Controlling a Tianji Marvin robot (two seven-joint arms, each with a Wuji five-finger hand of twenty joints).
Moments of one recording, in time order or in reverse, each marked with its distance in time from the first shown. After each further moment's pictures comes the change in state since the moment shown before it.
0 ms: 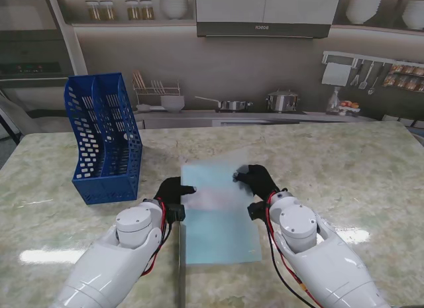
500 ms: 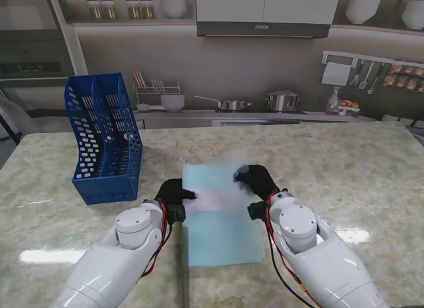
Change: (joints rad) left arm 0.005 0.002 0.005 -0.005 -0.017 -0.005 -0.001; right arm -0.004 -0.001 0.001 -0.005 0.004 0.003 -0.010; left_hand 0.122 -0.159 0.075 -0.027 0.268 -0.041 0.081 0.126 0.290 -0.010 0.267 0.254 0.157 -0.112 0.054 0.269 0.092 -0.081 0.125 -0.225; right_hand -0.002 0.000 0.000 0.000 0.004 0.000 0.006 0.001 0.000 0.000 0.000 0.000 0.000 0.000 -0.004 0.000 0.000 0.000 0.000 0.000
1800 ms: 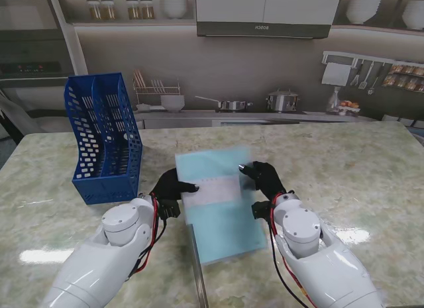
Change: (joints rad) left arm 0.012 0.044 -0.041 -0.045 -0.049 -0.077 -0.195; right arm -0.059 -0.012 0.056 -0.066 0.001 0.009 -0.068; left_hand -0.007 -0.032 0.011 -0.015 -0.179 -0.193 1.002 0.865 0.169 -0.029 0.218 0.401 0.096 -0.068 0.171 0.160 0.079 -0.026 0.187 0.264; right_hand -0.348 -0.081 -0.042 0.098 -0.213 0.195 -0.537 -0.326 -0.405 0.130 -0.398 -0.395 -0.633 0.306 -0.734 -0.083 -0.698 0.208 -0.349 0.061
